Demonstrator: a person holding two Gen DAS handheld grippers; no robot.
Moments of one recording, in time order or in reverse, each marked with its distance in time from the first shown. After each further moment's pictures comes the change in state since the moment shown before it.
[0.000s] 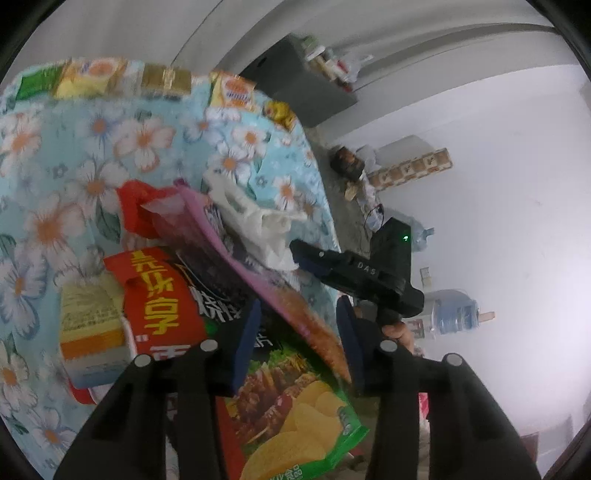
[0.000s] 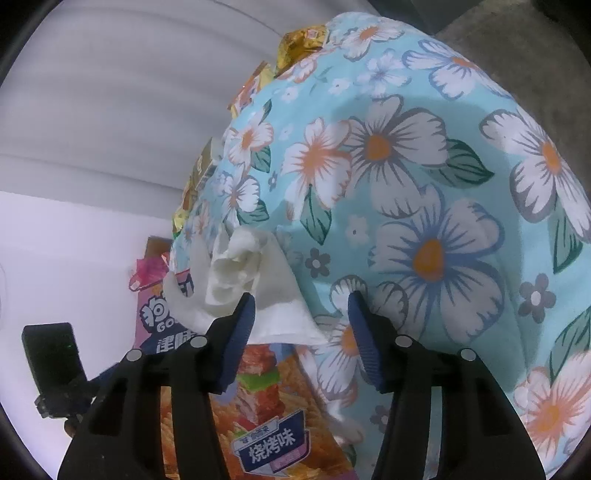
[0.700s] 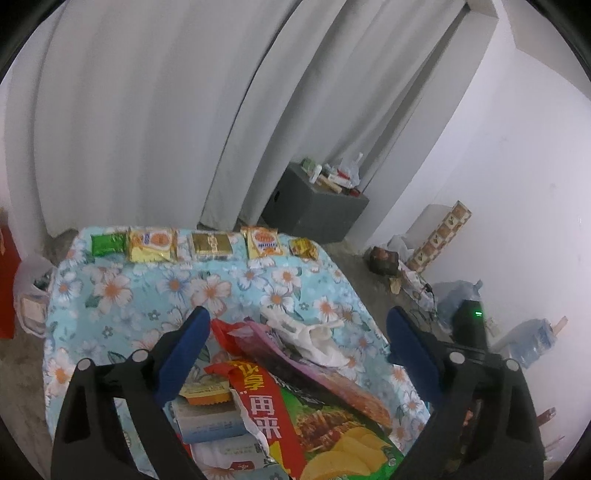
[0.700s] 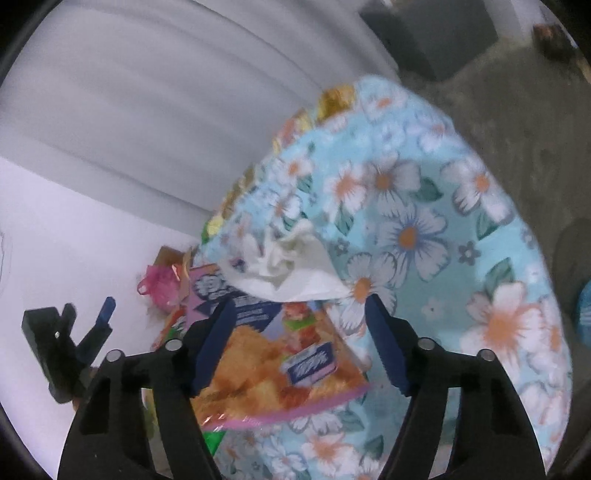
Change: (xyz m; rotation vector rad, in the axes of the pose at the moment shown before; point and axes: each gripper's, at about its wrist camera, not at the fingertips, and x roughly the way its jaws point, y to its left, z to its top) left arm -0.088 -0.029 -0.029 0.294 -0.525 0.233; right arm -0.070 0.018 -0.038 -0.070 -0.119 -0.004
